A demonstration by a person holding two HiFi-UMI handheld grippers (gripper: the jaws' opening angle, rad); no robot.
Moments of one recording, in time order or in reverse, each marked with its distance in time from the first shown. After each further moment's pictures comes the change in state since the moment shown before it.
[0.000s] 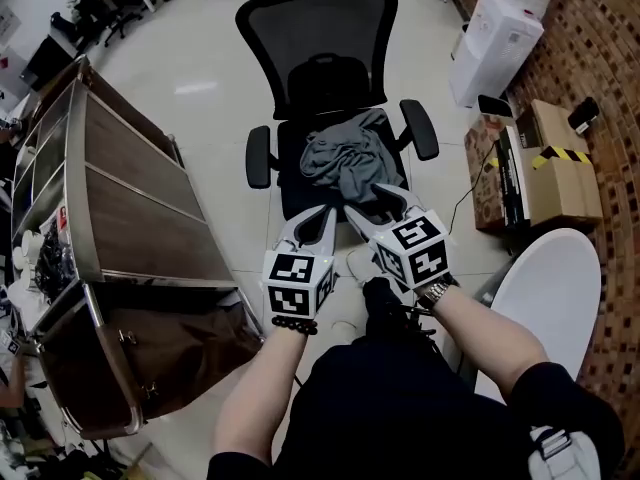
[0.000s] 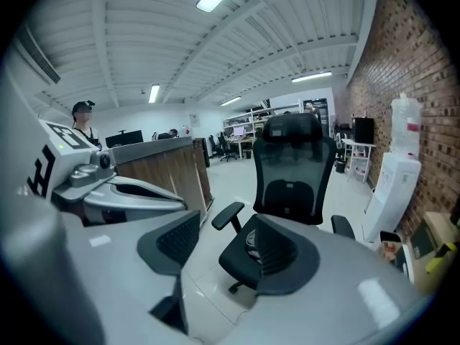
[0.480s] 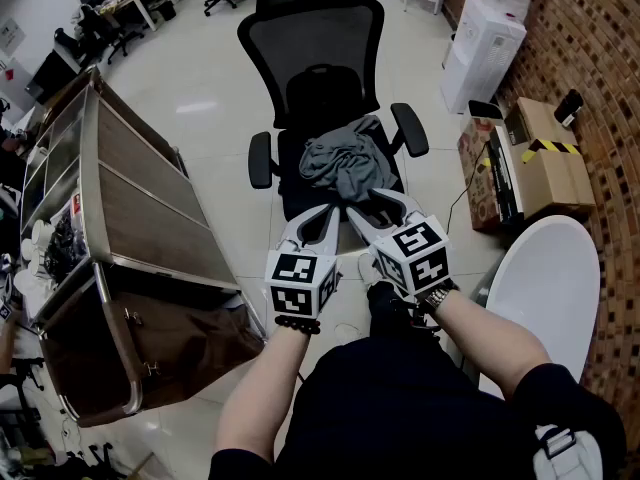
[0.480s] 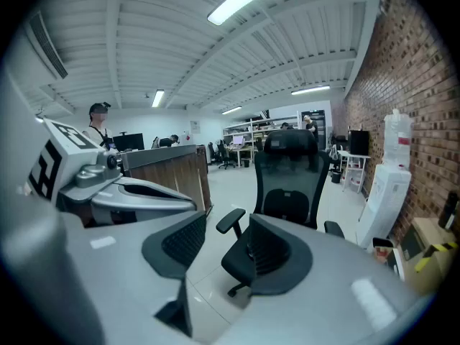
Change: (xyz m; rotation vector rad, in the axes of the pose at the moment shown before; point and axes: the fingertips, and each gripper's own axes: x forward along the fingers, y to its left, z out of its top) left arm -0.065 -0.057 0.015 0.047 -0.051 -0.015; right arm -0.081 0.056 0.011 -0.042 -0.067 -0.020
